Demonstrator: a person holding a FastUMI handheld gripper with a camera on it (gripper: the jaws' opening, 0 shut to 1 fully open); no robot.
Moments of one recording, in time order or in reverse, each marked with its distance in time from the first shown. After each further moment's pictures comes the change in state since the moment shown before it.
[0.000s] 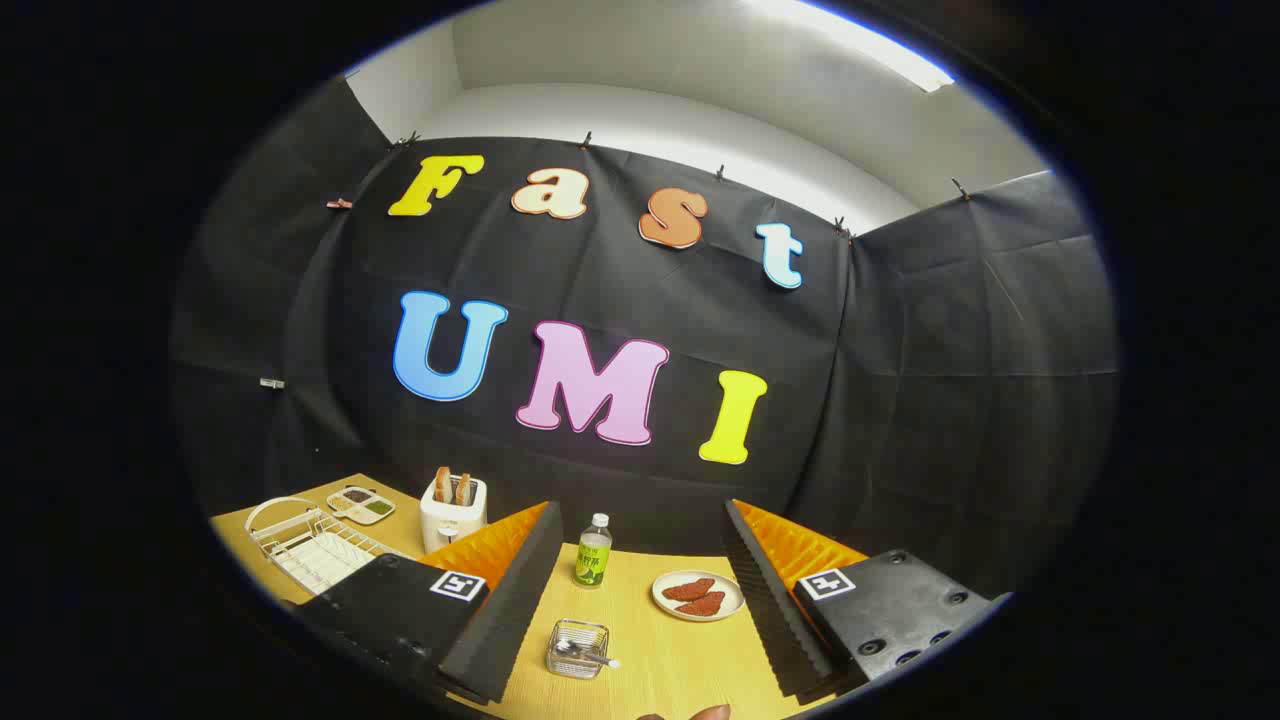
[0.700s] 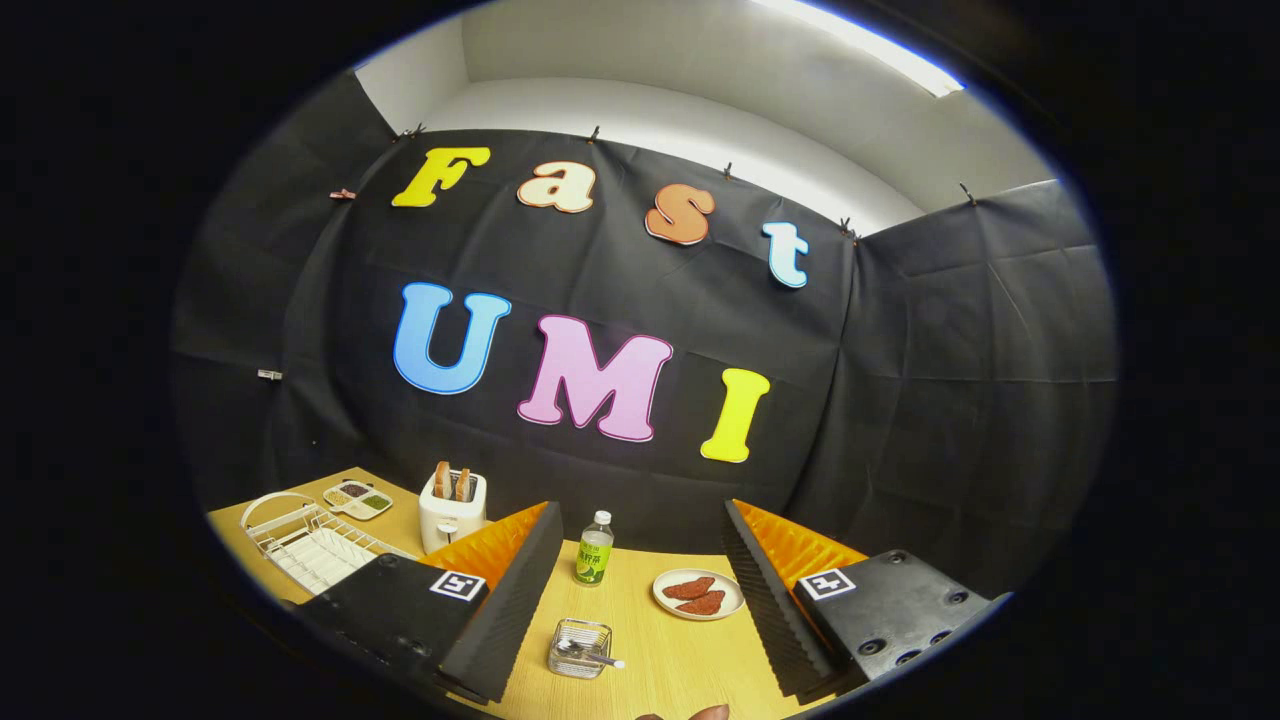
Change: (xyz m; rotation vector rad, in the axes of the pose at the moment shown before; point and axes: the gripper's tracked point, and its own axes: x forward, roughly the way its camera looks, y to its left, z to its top) arm 0.005 0.013 0.000 -0.019 0.010 -0.003
